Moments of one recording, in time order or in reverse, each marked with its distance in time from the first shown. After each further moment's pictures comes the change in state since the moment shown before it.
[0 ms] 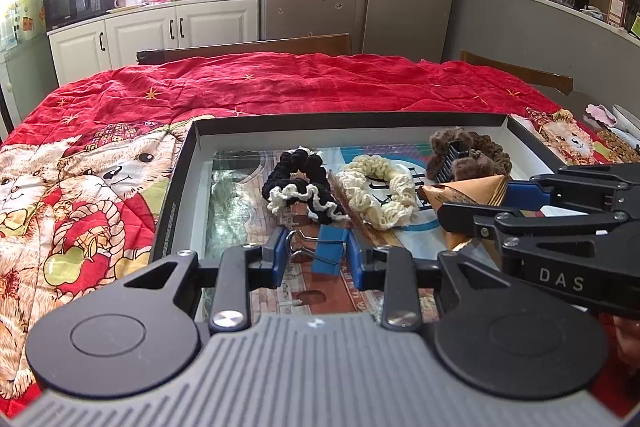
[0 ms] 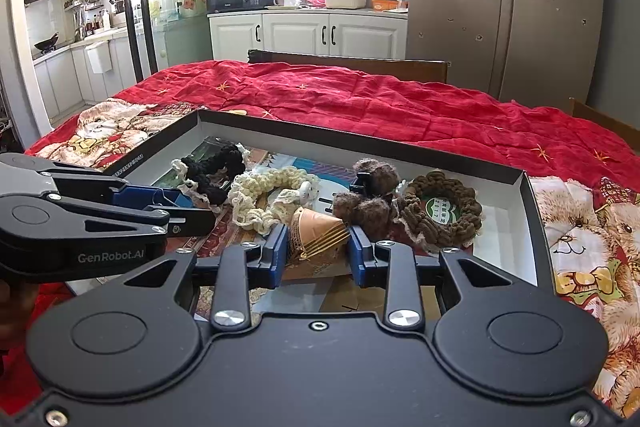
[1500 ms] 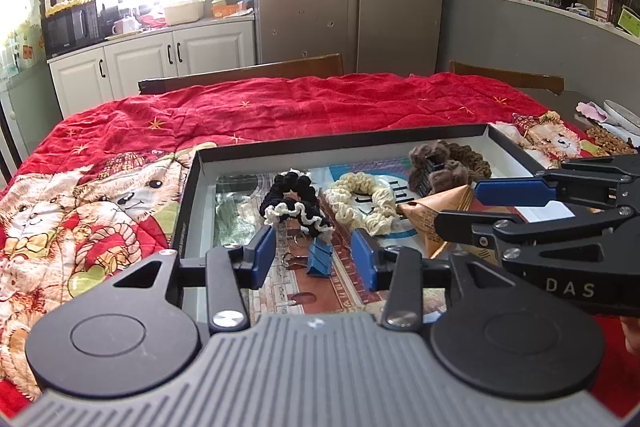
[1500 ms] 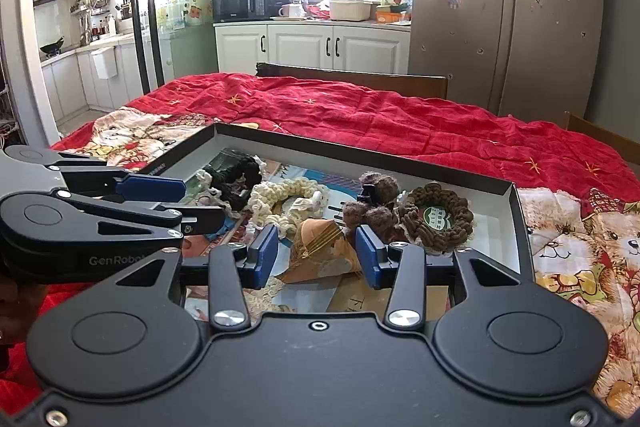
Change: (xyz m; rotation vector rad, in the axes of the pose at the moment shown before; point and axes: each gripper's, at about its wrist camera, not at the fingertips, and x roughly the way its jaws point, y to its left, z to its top) left arm -0.031 -0.011 0.003 0.051 -0.055 0.011; right arm -0.034 0.006 0.002 -0.011 -0.036 0.010
